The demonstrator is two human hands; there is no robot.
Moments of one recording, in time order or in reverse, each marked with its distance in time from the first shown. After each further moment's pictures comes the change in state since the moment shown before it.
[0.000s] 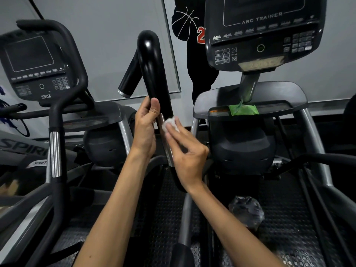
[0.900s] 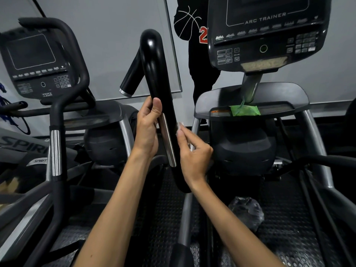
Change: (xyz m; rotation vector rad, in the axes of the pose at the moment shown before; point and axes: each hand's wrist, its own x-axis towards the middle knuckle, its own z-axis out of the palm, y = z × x) left_hand -0.006 0.012 0.008 -0.013 0.008 -0.028; right_hand 0.002 0.008 -0.003 0.053 0.107 0.240
